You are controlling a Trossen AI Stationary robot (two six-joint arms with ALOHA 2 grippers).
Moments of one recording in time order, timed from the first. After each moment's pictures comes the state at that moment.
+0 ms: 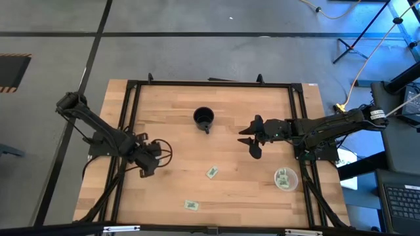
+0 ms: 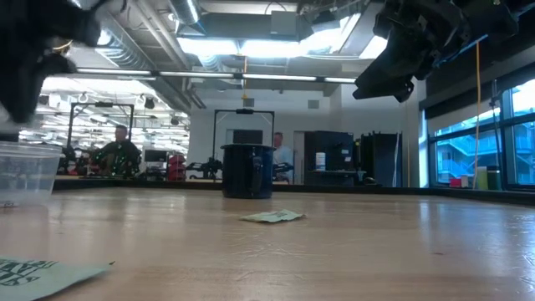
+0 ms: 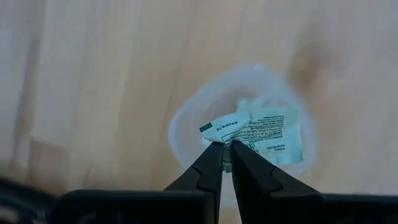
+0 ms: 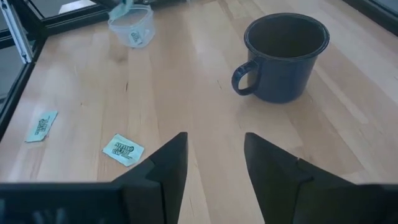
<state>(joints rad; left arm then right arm) -0.56 1.19 0.81 -1.09 -0.21 -0.85 0.09 1.09 0.58 -0.02 0.16 0.30</state>
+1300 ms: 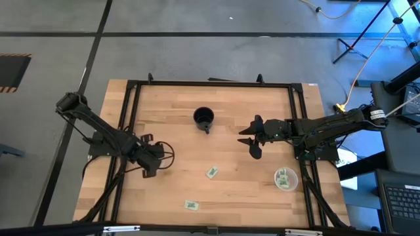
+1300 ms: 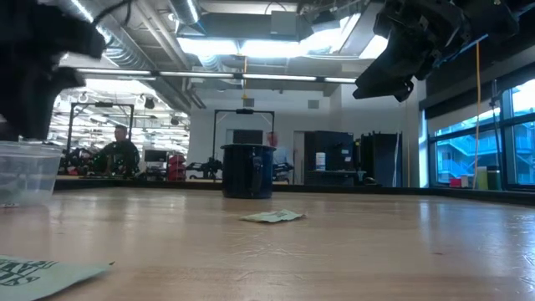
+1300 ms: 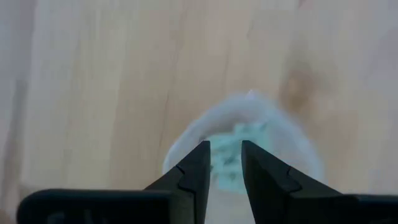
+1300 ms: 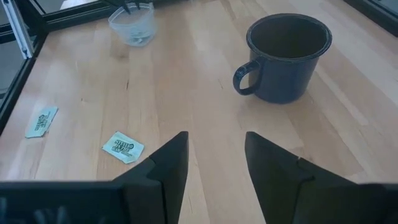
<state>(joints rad) -0.55 1.19 0.75 -0.95 -0.25 -0.74 0.09 1.09 0.58 -0.02 0.16 0.28</state>
